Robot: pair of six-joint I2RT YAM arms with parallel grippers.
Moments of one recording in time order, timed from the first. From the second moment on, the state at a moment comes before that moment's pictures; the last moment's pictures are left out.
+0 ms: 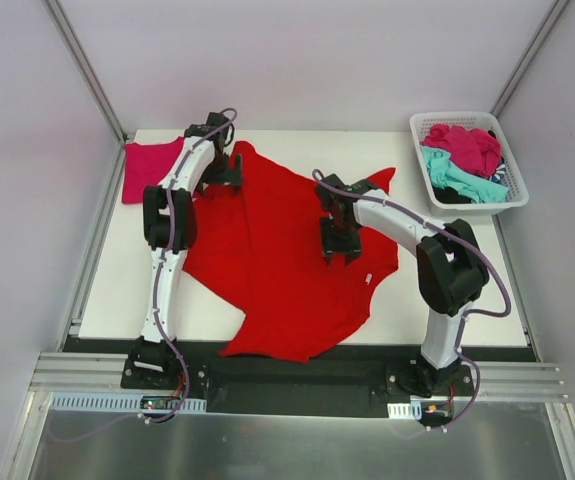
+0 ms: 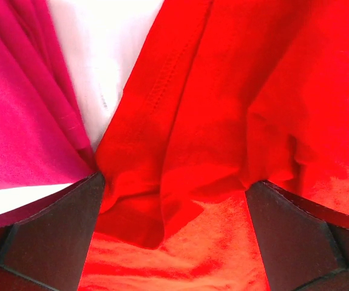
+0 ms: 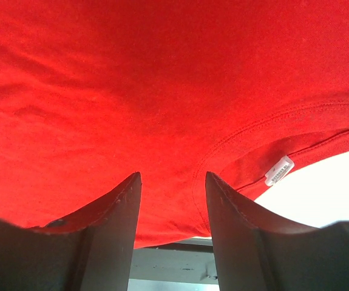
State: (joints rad) left arm -0.18 2.56 2.40 -1.13 -0.12 -0.21; right arm 0.62 1.87 1.44 -1.01 0.02 0.52
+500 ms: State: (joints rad) left arm -0.14 2.56 2.40 -1.15 -0.09 -0.22; right arm 0.60 1.95 1.41 -0.95 0.02 0.53
